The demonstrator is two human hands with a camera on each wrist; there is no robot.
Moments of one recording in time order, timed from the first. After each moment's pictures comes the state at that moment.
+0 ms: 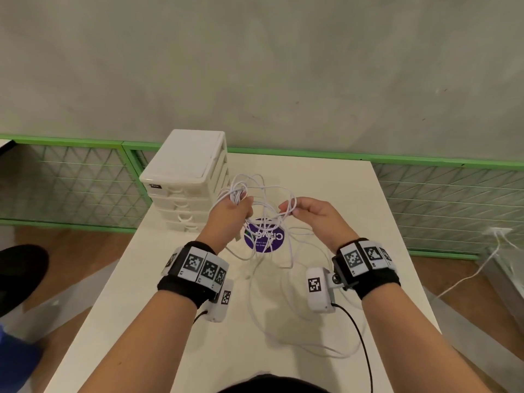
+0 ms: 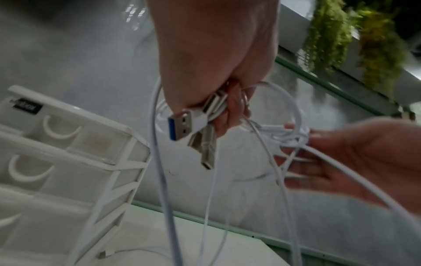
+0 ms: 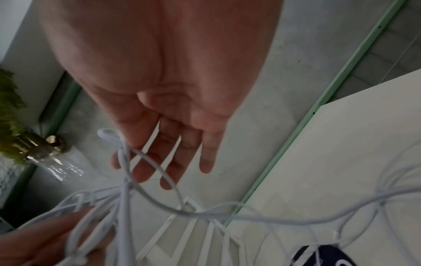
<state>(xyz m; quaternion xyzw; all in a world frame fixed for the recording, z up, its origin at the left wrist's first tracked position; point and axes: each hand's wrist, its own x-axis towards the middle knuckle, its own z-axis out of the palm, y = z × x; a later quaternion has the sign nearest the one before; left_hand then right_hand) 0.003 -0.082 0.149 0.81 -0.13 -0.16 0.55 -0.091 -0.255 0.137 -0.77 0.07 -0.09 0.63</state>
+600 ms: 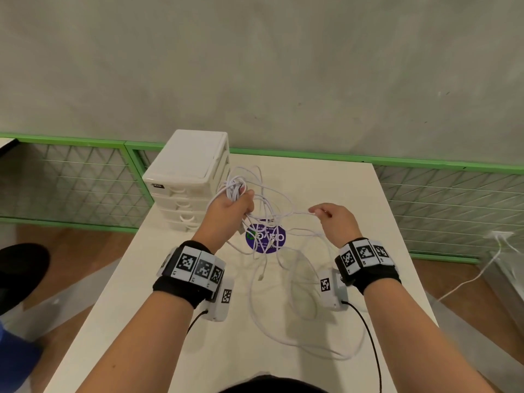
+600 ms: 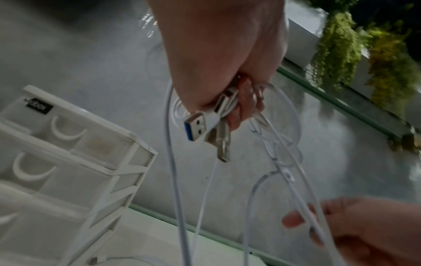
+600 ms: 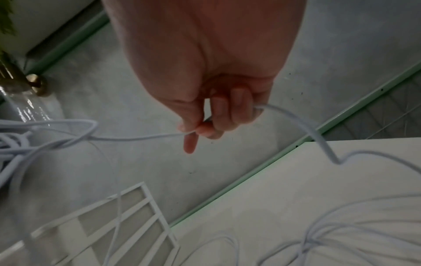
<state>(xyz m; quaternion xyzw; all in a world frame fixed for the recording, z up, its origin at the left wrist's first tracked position) -0.003 -0.073 0.161 0.77 -0.17 -0.12 0.61 -0.085 -0.293 0.108 -0.88 0.26 -0.09 0.38</state>
